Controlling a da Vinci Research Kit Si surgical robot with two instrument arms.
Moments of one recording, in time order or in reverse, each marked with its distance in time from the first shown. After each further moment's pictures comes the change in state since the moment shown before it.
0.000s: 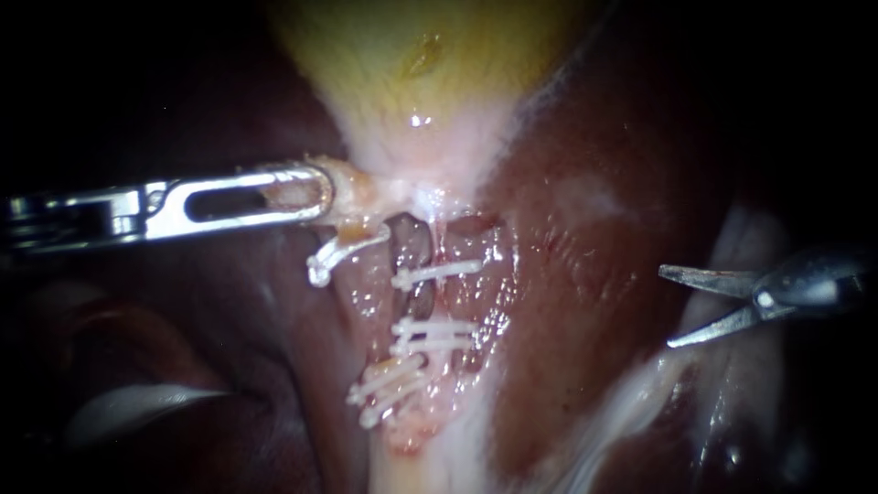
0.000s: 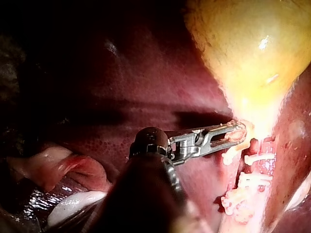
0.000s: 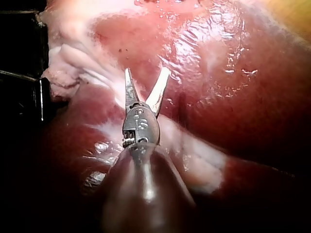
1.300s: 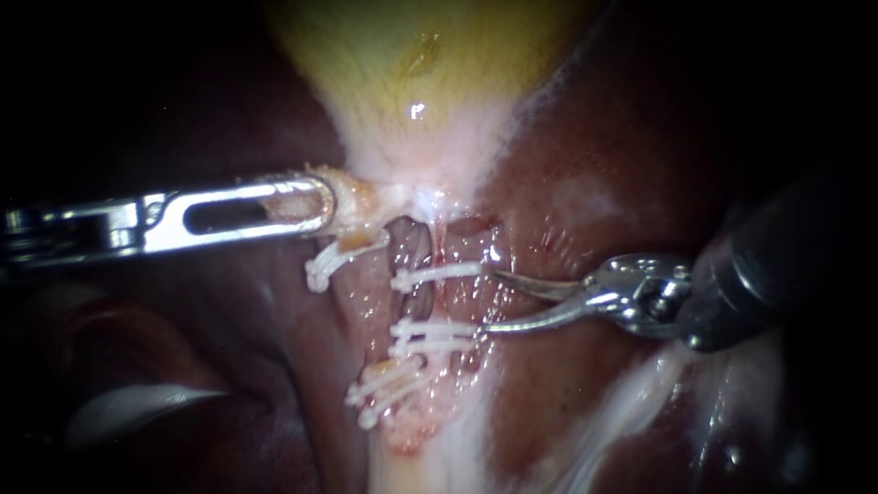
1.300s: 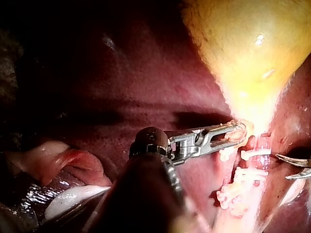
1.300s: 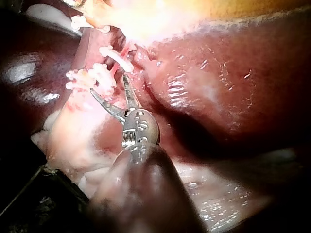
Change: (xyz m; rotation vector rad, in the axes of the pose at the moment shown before) right arm 0.008 0.000 0.014 0.341 -0.087 0.688; left arm 0.001 -0.002 0.000 -0.002 -0.005 -0.002
